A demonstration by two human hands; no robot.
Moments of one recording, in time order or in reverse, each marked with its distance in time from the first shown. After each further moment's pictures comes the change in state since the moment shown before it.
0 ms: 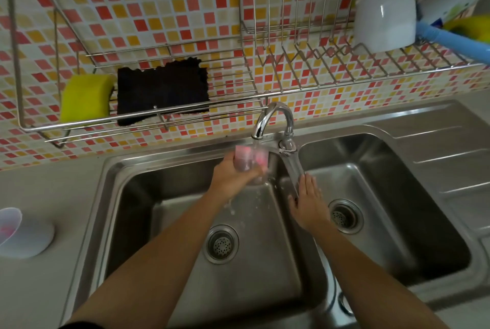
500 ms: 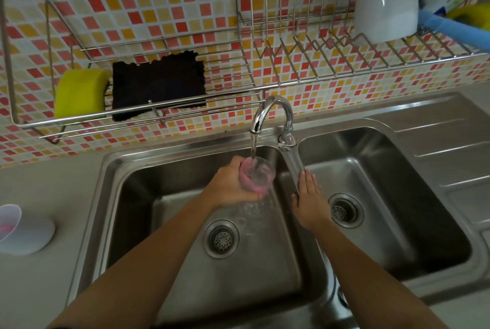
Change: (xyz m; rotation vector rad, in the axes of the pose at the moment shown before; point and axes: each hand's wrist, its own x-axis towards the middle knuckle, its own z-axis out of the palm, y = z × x) left_hand -0.007 -0.019 -0.009 0.290 -0.291 0.173; right_hand -0.002 0.010 0.014 -0.013 0.045 -0.042
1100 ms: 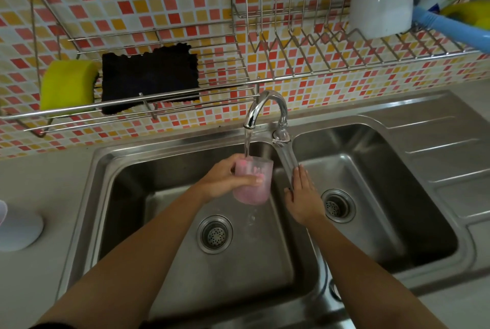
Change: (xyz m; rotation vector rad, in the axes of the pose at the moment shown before) left_hand 0.002 0.003 -0.003 -0.370 -0.143 -0.050; right_hand -0.003 0.000 -0.007 0.061 -0.014 -0.006
